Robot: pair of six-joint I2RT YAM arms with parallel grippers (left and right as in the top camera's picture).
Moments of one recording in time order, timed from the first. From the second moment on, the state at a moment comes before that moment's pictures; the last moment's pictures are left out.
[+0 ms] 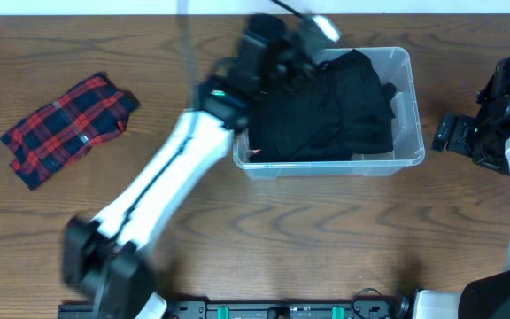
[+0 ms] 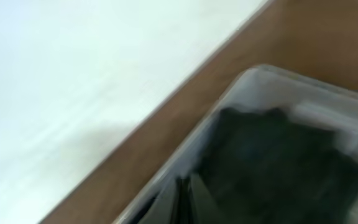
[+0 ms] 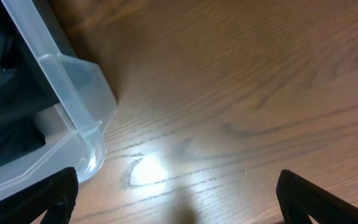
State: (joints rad) left arm -0.52 1.72 1.57 -0.30 0.13 0.33; right arm -0.24 1.53 1.45 -1.28 0.09 0.18
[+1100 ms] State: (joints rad) left arm 0.55 1.91 1.56 -0.74 -0.32 -0.10; right arm -0.24 1.53 1.45 -1.27 0.09 0.18
